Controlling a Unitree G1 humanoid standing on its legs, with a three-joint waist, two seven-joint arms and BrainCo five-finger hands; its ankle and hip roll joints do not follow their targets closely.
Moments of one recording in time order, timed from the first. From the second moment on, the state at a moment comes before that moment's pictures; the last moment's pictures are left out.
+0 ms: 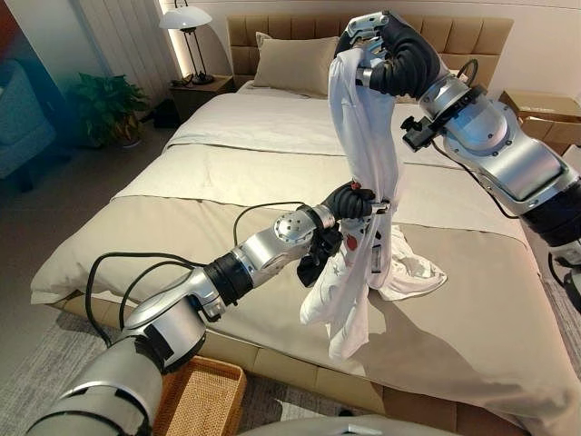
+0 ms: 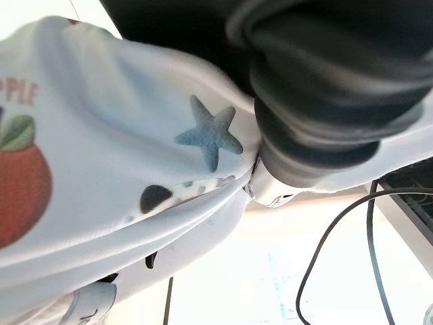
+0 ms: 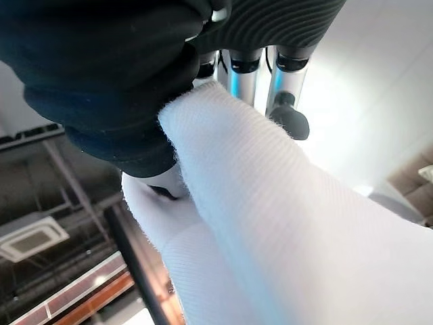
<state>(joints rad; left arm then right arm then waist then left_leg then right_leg) -0.90 0.33 -0.93 0.34 -0.77 -0.03 -0.02 -1.16 -0.94 0.76 0.12 0.52 -0.12 -0.09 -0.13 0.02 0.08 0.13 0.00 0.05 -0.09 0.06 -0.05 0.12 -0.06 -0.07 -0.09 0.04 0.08</state>
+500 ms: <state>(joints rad) -0.87 0.45 -0.90 0.25 -0.76 -0.03 -0.02 -1.07 -1.01 0.55 0.05 0.51 -0.13 -0.11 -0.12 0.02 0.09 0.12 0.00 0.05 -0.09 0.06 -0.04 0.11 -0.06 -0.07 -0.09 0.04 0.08</state>
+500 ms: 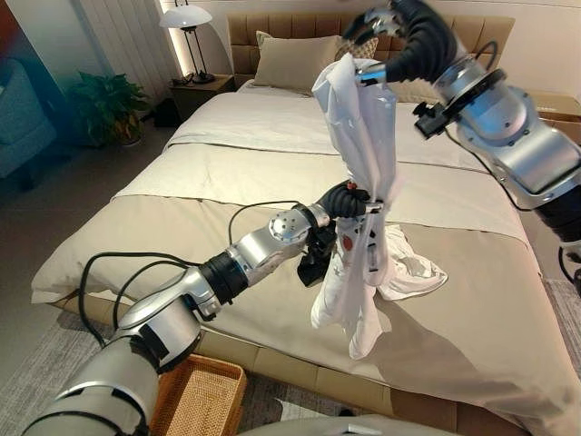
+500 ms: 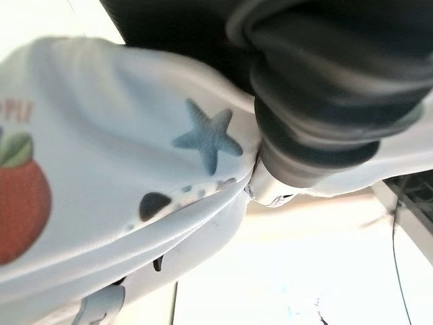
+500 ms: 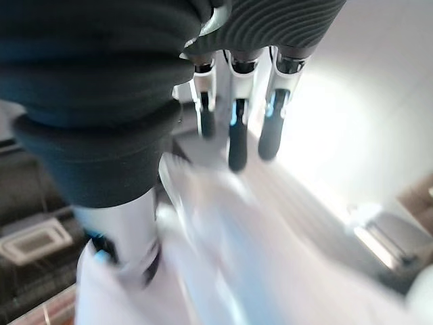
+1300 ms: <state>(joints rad) 0.04 0.97 0.14 -0.14 -0.52 -0.10 0.10 0.11 -0.45 -0.25 0.58 0.43 -0.07 -0.19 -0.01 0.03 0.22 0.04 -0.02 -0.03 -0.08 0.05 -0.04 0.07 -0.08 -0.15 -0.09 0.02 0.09</state>
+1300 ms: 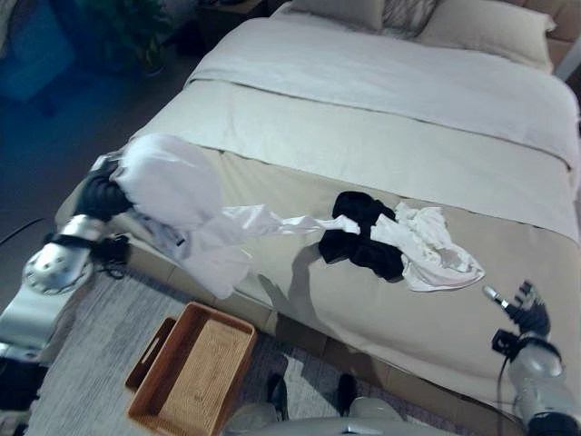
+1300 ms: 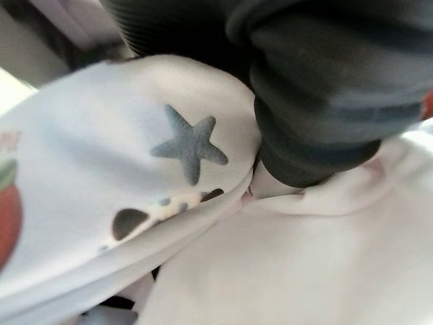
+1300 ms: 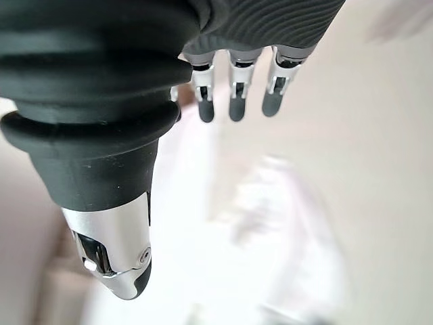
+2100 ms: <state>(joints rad) -0.03 0.61 -0.03 0.26 -0.25 -0.11 0.19 -0.04 -0.37 -0.03 0.92 0.26 -0.07 -0.16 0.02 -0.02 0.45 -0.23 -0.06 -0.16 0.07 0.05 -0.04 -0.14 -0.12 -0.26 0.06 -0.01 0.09</state>
